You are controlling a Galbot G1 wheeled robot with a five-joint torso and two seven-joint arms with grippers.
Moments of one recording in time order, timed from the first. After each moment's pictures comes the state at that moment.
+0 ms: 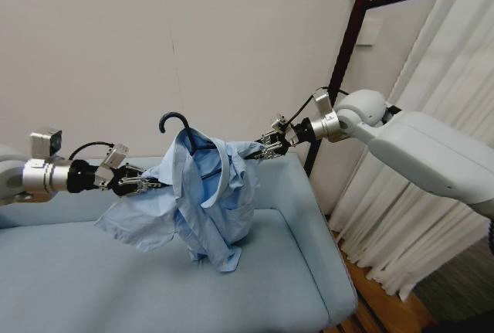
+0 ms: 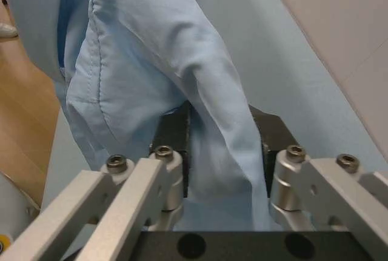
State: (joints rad) left arm 0.80 0.02 -0.48 -1.91 -1.41 0.41 0.95; right arm 0.55 0.67 -0.71 1.56 0.98 -0.46 -1.03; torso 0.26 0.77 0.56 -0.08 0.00
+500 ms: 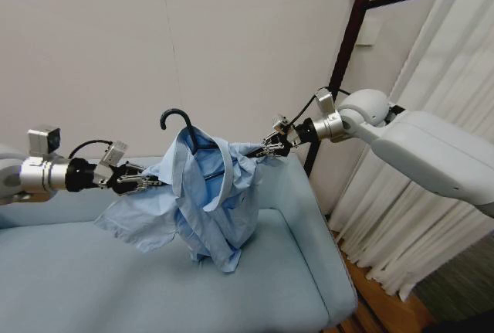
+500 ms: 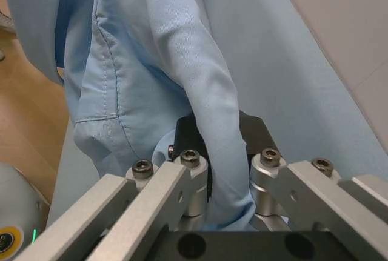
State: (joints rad) left arm 0.79 0.02 -0.48 -1.92 -1.43 0.42 0.95; right arm 0.58 0.64 -0.73 1.59 1.01 -0.44 -1.05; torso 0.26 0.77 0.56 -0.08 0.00
